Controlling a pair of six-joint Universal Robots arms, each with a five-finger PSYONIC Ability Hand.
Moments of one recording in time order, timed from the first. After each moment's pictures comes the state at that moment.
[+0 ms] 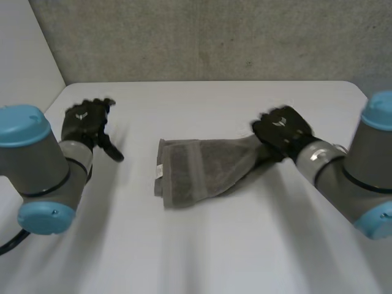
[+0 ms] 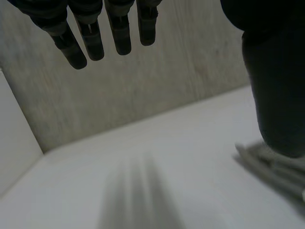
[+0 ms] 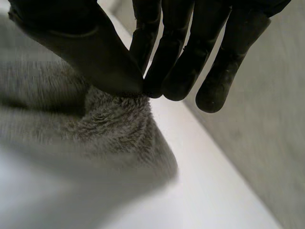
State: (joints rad) left arm 4.37 -1.99 -1.55 3.45 -1.70 3.15; right arm 1.97 -1.16 1.48 -0.12 1.28 2.59; left_hand 0.25 0.26 0.24 0.26 0.22; right_hand 1.30 1.33 1.33 1.34 1.16
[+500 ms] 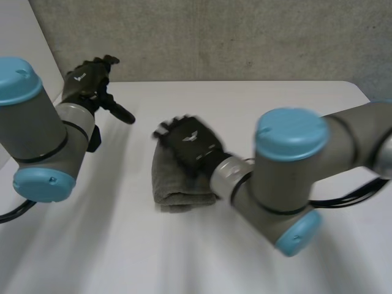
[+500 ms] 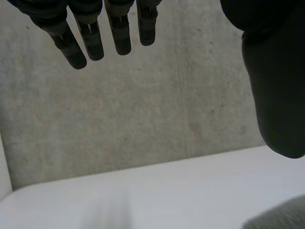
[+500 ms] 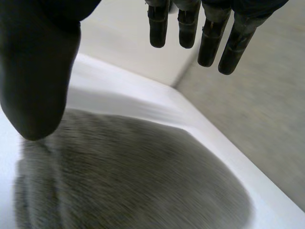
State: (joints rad) left arm 4.32 -1.99 -1.32 3.32 -1.70 2.96; right arm 2.31 -0.99 1.24 -0.10 1.33 2.84; left_hand 0.25 0.26 0.24 0.26 0.22; right_hand 0.24 0.25 0.24 0.25 0.06
